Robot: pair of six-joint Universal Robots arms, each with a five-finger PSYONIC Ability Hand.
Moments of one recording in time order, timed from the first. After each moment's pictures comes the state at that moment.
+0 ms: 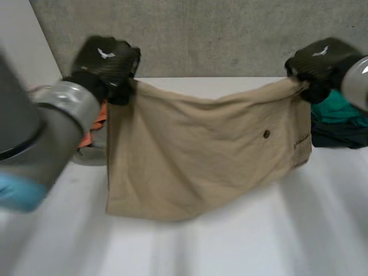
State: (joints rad) left arm 4.19 -1.83 -1.28 3.13 -1.59 3.57; right arm 1.83 -1.22 0.99 0.49 1.38 2.52; left_hand 1.14 1.20 1.19 1.20 0.99; right_hand 1.10 1.17 1.19 1.20 1.00
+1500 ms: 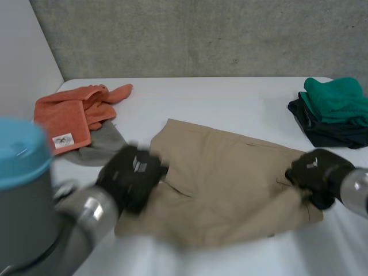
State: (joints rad) left arm 4.04 -1.76 -1.62 3.04 -1.59 3.68; right arm 1.74 -1.40 1.68 0.38 1.35 2.29; left_hand 1.14 1.20 1.19 1.20 0.99; right_hand 1.10 1.17 1.19 1.20 1.01
